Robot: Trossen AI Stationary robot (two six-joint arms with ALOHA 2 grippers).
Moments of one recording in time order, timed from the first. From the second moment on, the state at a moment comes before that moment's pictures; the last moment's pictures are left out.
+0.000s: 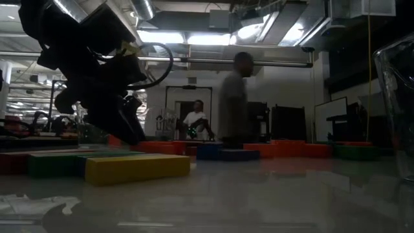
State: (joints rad) left arm -0.08 1.44 0.47 0.15 -0.09 0.00; right arm 0.83 2.19 2.10 -1.57 0.14 1.25
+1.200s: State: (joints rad) left arm -0.09 1.44 0.47 0.20 -0.10 0.14; right arm 0.83 2.19 2.10 -1.57 0.17 1.25
